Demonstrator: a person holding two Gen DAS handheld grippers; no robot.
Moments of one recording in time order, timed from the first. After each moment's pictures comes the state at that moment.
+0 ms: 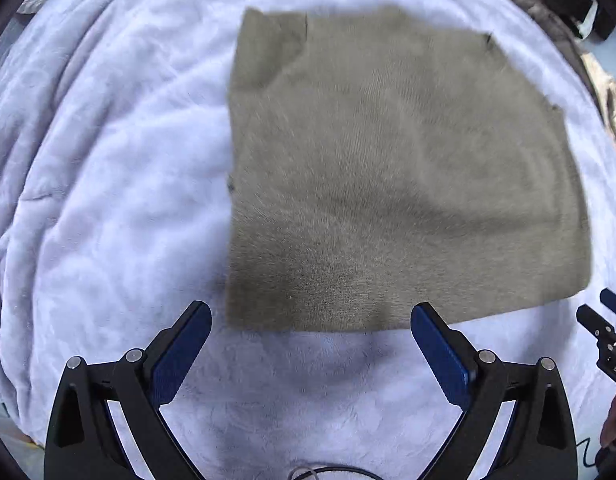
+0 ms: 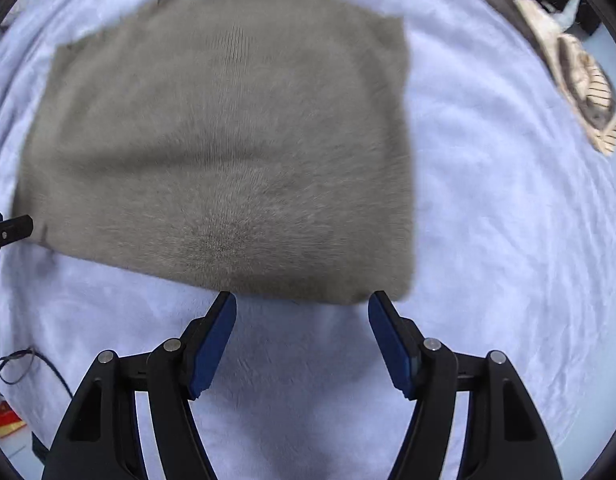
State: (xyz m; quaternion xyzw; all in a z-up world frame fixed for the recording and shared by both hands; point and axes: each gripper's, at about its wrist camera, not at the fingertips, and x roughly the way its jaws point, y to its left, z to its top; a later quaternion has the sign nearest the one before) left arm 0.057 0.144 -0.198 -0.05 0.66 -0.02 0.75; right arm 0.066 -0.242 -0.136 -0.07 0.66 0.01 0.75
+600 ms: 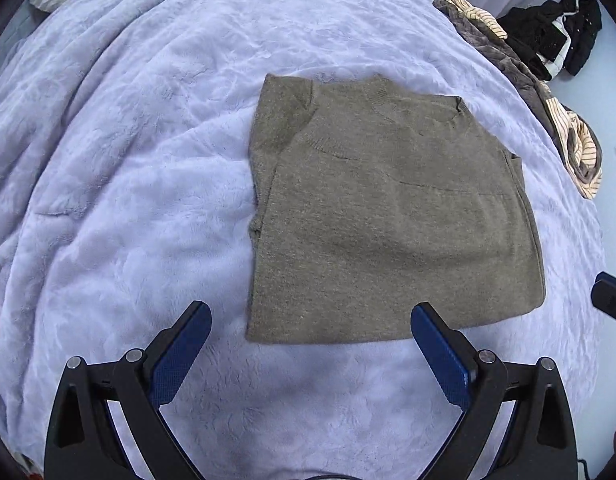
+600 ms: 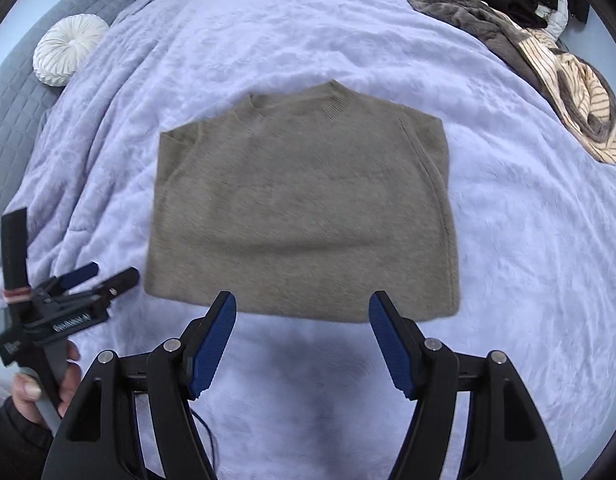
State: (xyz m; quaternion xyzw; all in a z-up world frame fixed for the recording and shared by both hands) left arm 0.060 0.209 -0.169 -0.11 0.61 -0.06 0.79; right arm 0.081 -0.146 -0.032 0.02 0.62 0.07 0.78
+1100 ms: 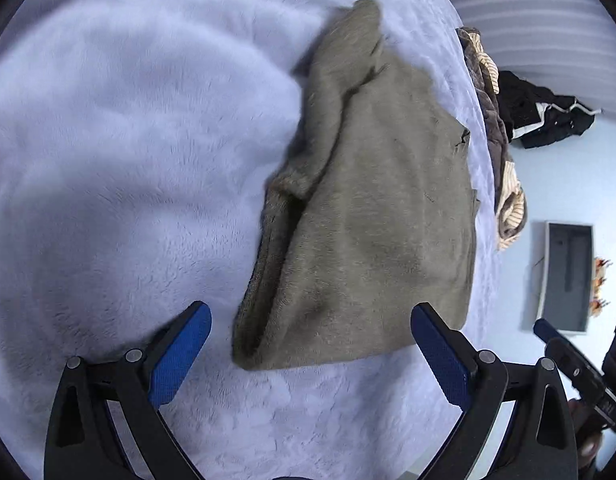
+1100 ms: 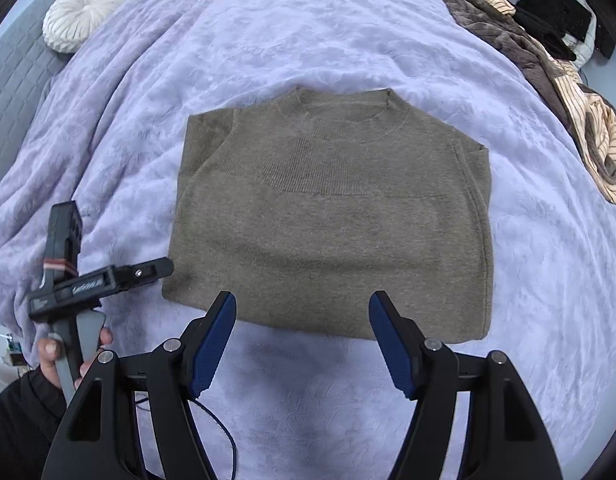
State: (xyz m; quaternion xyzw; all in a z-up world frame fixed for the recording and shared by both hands) left arm 0.081 0.283 -0.286 -0.38 0.63 -0.17 0.66; right arm 0.098 -0.077 -0.049 -0.03 0.64 0.08 0.76
